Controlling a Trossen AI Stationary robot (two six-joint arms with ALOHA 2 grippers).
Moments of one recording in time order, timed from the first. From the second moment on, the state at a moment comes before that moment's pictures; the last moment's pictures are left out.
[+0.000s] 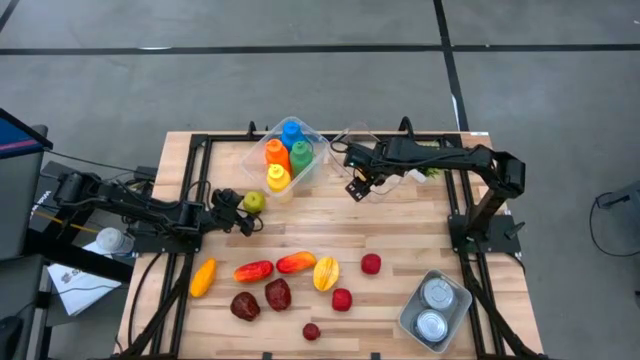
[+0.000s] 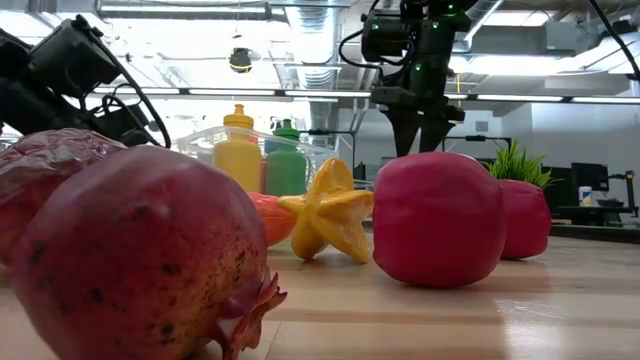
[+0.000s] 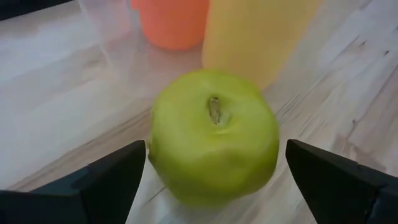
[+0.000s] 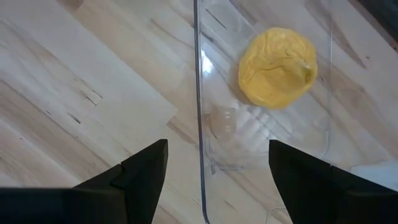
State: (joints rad) left arm -0.08 0.87 0.08 0.01 -0.68 -0.66; right arm -0.28 1.70 1.37 -1.00 0.21 0.51
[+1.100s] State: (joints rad) left arm -0.11 0.86 0.08 0.27 -0.22 -0.96; right arm -0.17 1.66 1.37 -0.85 0.18 0.50
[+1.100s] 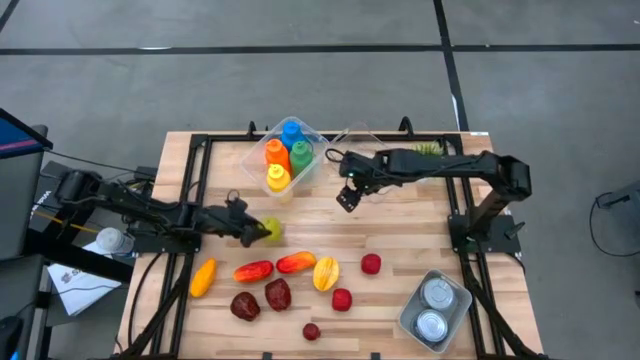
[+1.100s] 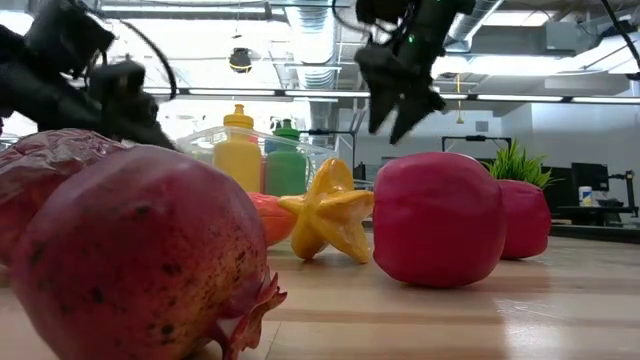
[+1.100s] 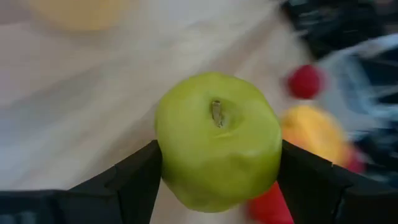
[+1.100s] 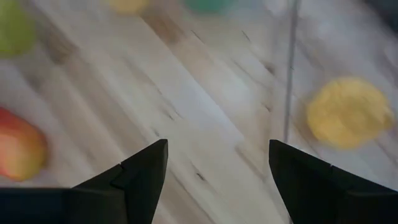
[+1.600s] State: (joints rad) left arm -0.20 0.85 0.08 0.90 -0.23 -1.08; right arm 0.02 1.52 1.37 -0.44 0.07 0.22
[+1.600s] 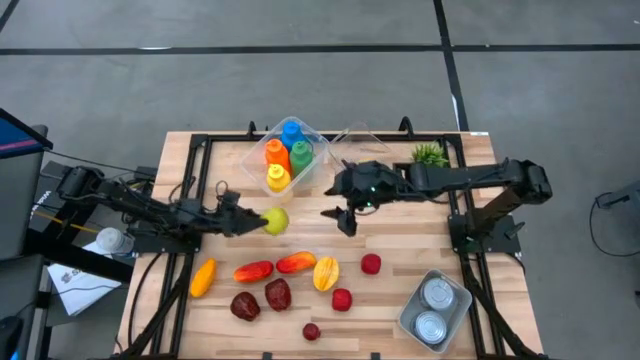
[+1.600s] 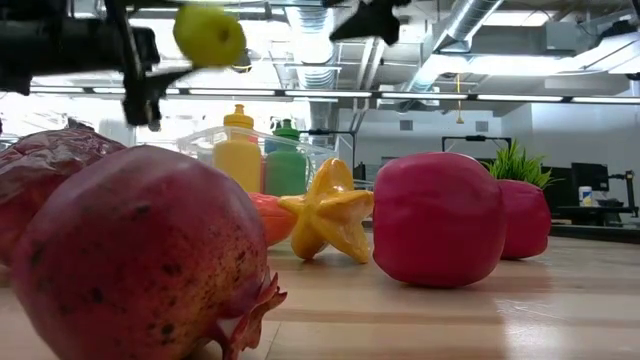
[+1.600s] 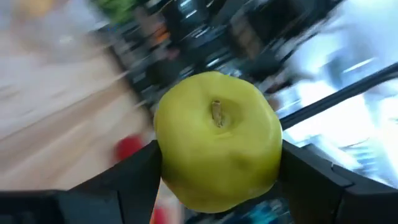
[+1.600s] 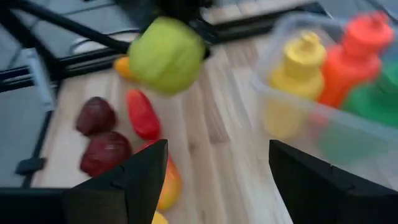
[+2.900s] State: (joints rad) left arm 0.12 1.24 0.97 0.31 0.16 -0.88; right arm 0.30 1.32 1.37 -0.41 0.56 -0.04
